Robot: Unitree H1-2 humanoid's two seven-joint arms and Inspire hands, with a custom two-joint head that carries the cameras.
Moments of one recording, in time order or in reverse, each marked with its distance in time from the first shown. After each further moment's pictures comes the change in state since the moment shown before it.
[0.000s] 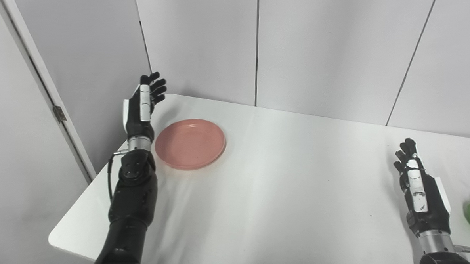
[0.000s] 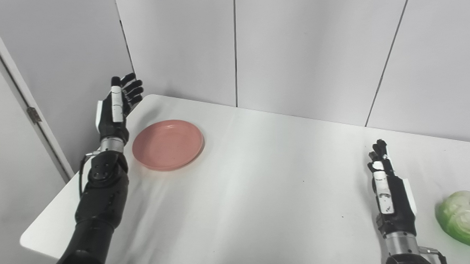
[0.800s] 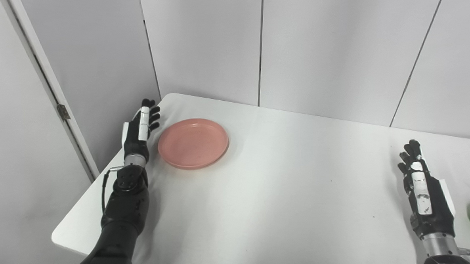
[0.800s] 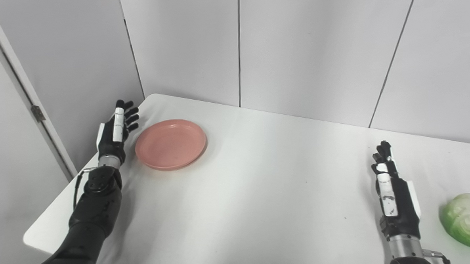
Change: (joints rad) left arm -0.004 0.005 -0.028 0.280 -0.055 -0.049 -0.062; right arm 0.011 -0.002 0.001 -0.018 -0.008 0.001 0.003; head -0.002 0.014
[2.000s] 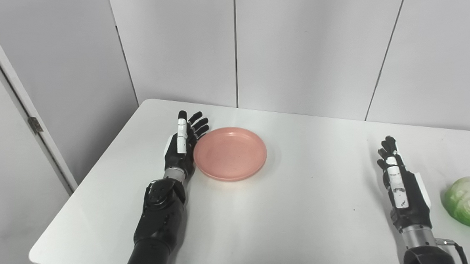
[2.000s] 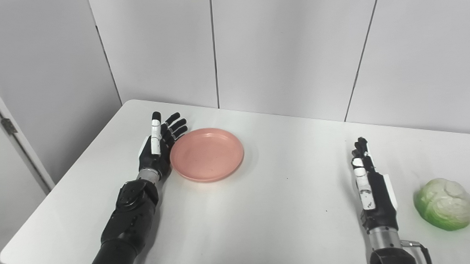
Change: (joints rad) left arm -0.018 -0.187 -0.093 -0.108 -0.110 0.107 -0.159; right arm 0.028 0.022 0.013 -0.052 -0.043 0.039 -0.044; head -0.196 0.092
